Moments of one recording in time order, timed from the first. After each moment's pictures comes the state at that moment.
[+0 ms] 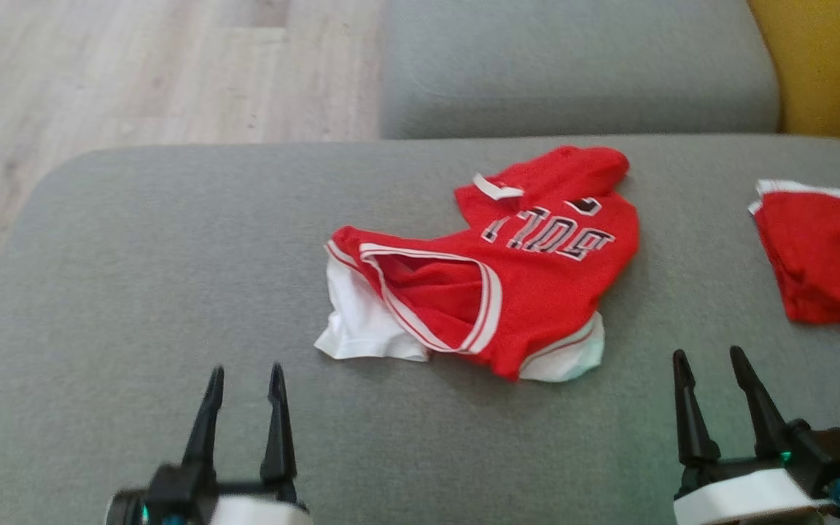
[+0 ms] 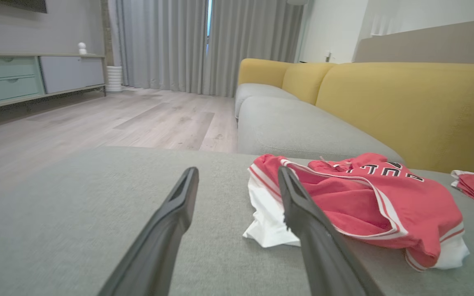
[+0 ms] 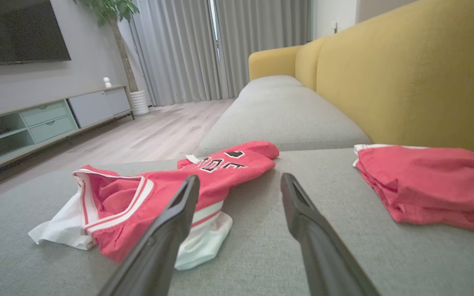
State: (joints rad) left arm 0.05 0.10 -0.30 0.17 -0.28 0.13 -0.25; right arm 0.14 -0.05 0.02 0.14 0.15 0.13 -0.25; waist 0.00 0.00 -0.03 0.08
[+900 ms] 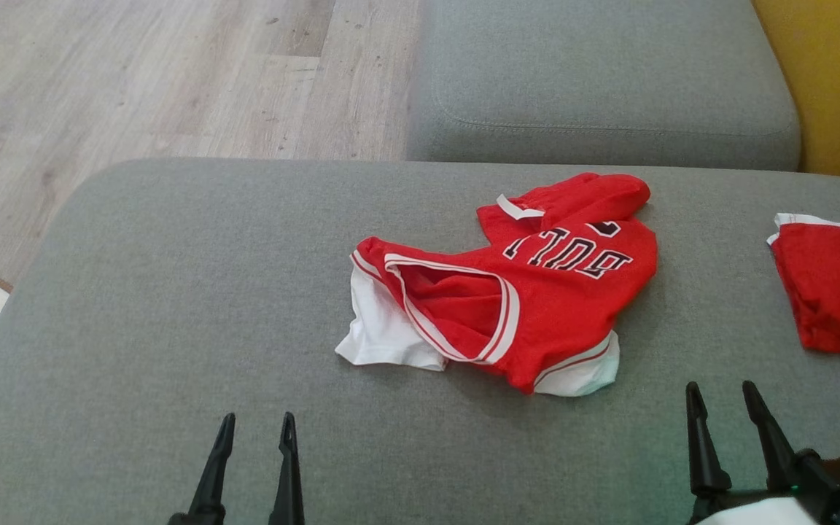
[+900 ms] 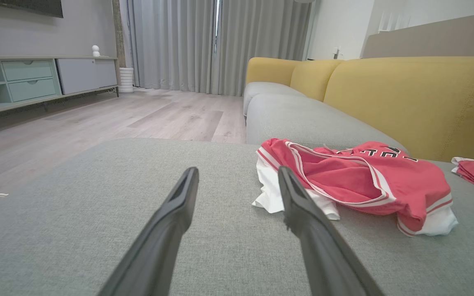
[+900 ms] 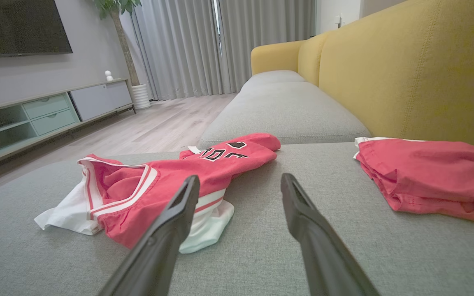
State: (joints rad) left arm 0.21 0.06 -0.26 0.10 -0.18 0.10 -0.25; right arm 0.20 -0.04 -0.02 0.16 0.15 0.13 -0.25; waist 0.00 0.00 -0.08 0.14
